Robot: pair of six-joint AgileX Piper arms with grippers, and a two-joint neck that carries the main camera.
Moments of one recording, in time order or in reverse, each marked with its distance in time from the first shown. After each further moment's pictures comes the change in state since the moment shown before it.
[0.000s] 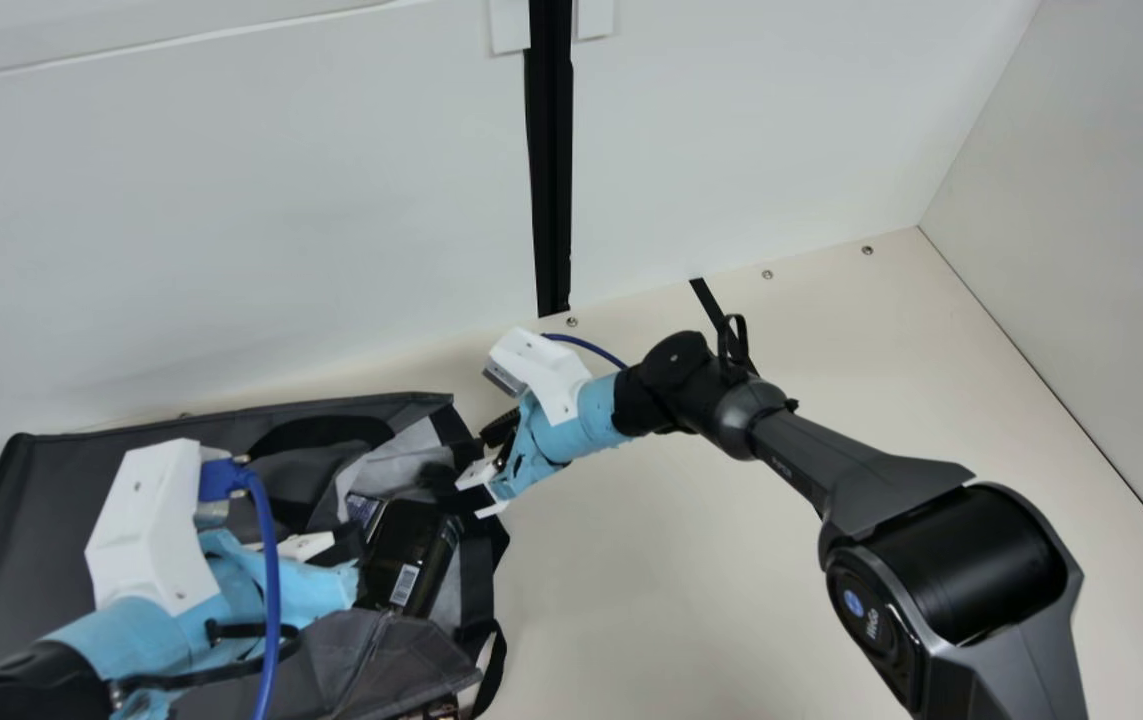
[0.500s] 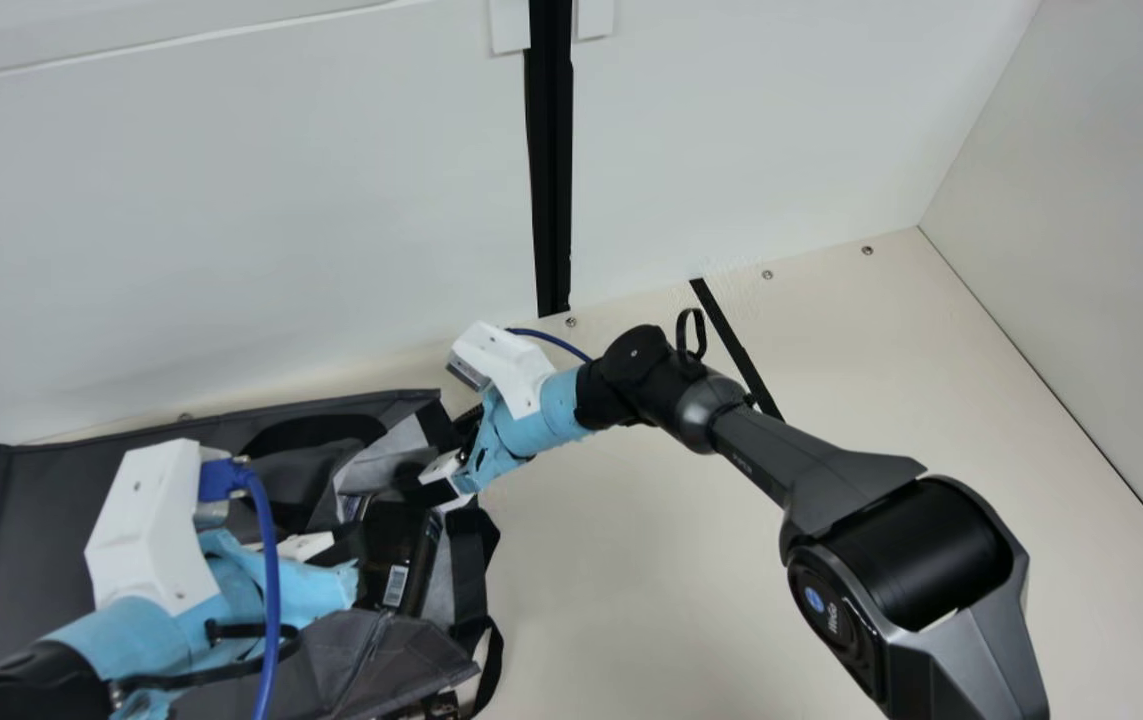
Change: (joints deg) left arm 0.0 0.0 0.0 0.0 0.0 0.0; right arm 3.1 3.2 -5.8 0.1 -0.5 3.2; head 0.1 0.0
